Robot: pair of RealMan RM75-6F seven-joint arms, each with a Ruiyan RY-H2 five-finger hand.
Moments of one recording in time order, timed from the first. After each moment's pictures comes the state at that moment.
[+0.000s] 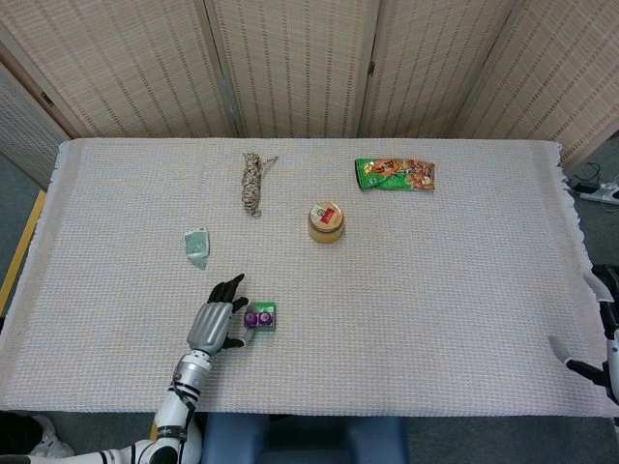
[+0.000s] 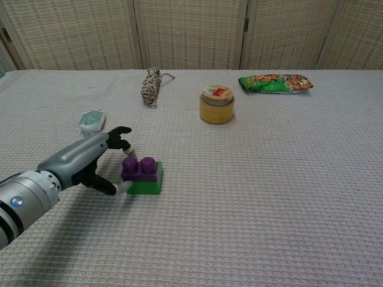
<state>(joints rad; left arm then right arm) -0.48 -1.84 -0.17 -1.43 1.19 1.12 0.27 -0.04 -1.03 0.08 -1.72 -1.54 1.69 0.20</state>
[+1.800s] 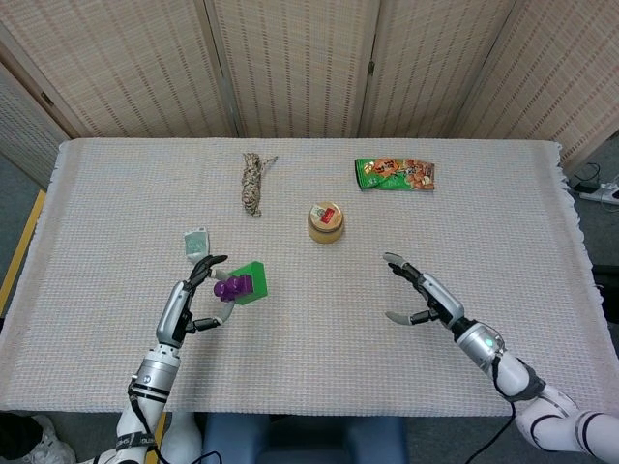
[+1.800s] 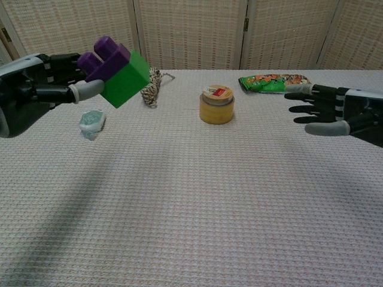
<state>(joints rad) -0.38 -1.59 -0.28 -1.86 1.23 1.21 -0.40 0.56 -1.40 0.04 -1.30 -1.67 1.00 1.39</state>
